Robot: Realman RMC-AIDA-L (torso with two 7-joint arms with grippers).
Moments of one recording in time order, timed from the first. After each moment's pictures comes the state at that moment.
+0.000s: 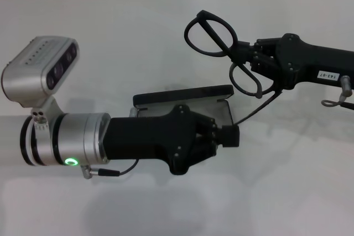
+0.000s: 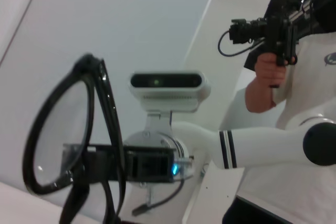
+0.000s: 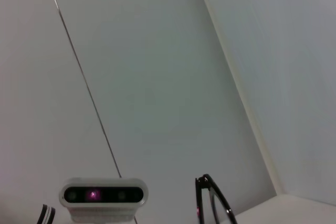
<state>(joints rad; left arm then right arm) -0.58 -2.09 0.98 0.25 1.65 1.83 -1.16 0.60 2.01 -1.19 -0.55 -1.33 -1.56 1.40</state>
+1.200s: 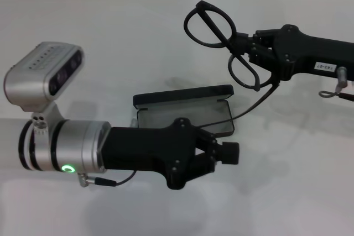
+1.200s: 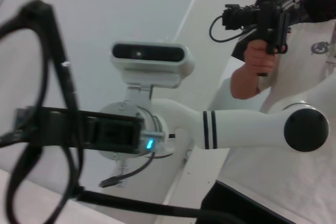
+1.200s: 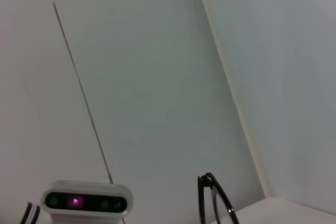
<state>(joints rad) -0.58 -2.09 1.02 0.26 1.67 1.85 -1.20 0.61 2.02 -1.19 -0.58 -1.33 -1.51 1.40</state>
